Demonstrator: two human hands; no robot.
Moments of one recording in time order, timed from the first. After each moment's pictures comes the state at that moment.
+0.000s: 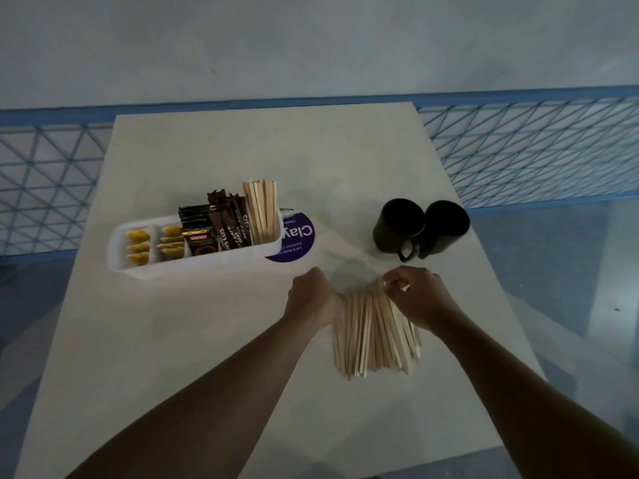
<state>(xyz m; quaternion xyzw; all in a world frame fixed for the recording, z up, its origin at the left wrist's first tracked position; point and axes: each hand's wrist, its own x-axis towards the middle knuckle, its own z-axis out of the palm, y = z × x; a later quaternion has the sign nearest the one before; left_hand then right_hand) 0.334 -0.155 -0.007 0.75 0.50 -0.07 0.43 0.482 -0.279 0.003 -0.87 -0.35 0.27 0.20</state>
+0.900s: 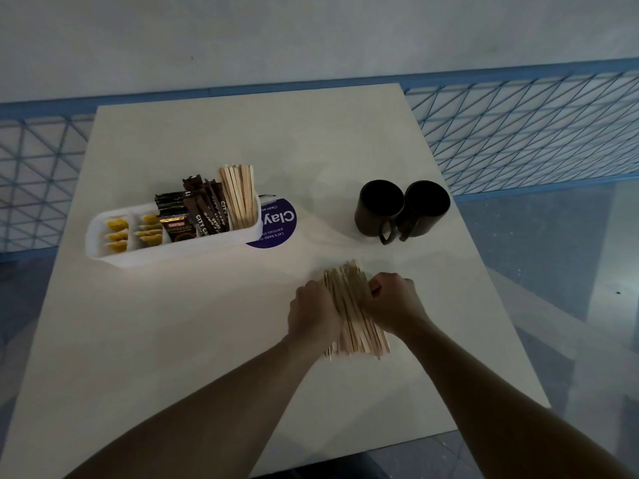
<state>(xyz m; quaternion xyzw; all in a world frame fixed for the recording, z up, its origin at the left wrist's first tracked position) 0.345 -0.219 -0.026 0.78 0.53 -0.06 0.33 0.463 -0.294 -0.026 -0.88 -0.32 0.30 0.17</state>
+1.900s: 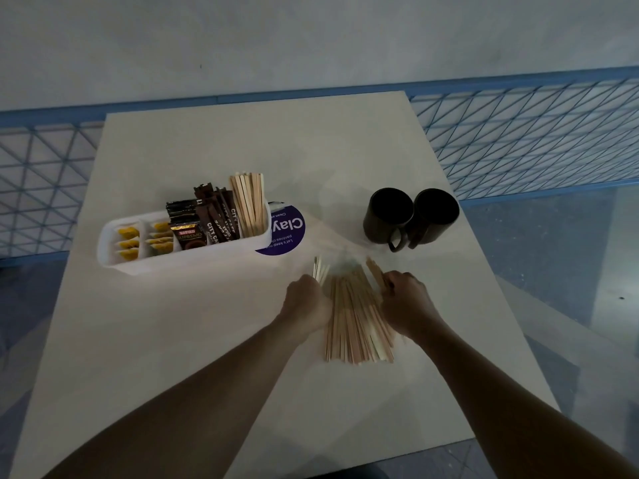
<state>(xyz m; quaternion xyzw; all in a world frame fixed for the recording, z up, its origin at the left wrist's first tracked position) 0.334 -0.176 -0.003 0.72 0.53 -0.11 0.43 0.470 -0.287 -0.026 -0.89 -0.30 0.29 0.19</state>
